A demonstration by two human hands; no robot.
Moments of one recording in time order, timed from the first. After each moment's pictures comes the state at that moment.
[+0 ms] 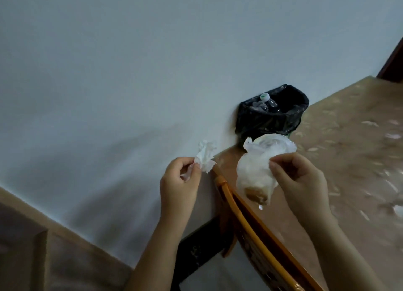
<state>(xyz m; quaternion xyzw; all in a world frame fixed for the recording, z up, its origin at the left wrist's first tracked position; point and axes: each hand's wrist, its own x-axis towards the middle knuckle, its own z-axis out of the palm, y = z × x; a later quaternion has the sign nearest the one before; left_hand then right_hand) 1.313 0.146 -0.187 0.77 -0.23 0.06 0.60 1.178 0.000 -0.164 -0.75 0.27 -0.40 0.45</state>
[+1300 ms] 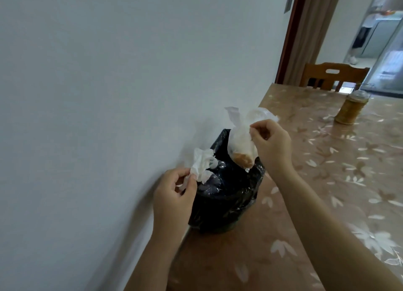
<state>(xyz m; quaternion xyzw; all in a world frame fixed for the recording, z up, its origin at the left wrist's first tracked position) 1.504 -0.146 -0.172 0.69 -0.43 -0.08 0.58 1.368 -0.303 -0.139 -0.66 0.45 -0.52 0.31</state>
